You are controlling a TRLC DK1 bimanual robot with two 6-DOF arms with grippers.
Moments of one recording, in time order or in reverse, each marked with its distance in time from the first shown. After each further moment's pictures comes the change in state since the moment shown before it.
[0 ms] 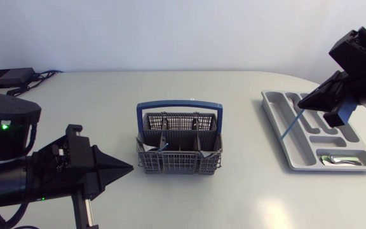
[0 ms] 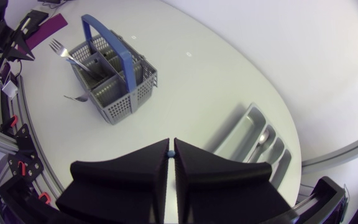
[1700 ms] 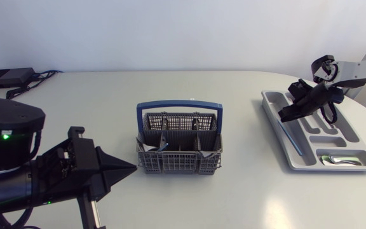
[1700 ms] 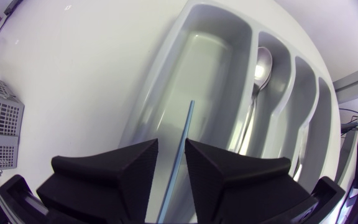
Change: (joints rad) left arm -0.071 -0.005 -0.021 0.055 -0.079 -0.067; right arm -0.238 0.920 0.283 0.413 0.127 0.202
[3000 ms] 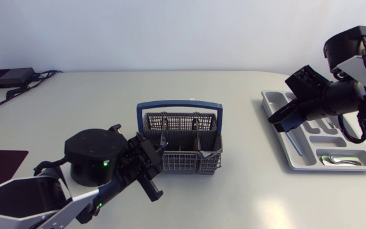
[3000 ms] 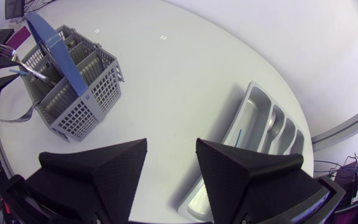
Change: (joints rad) left arm -0.148 0.518 -0.138 0.847 -0.464 0.035; right arm 0.306 -0.774 -0.531 0.039 0.015 0.015
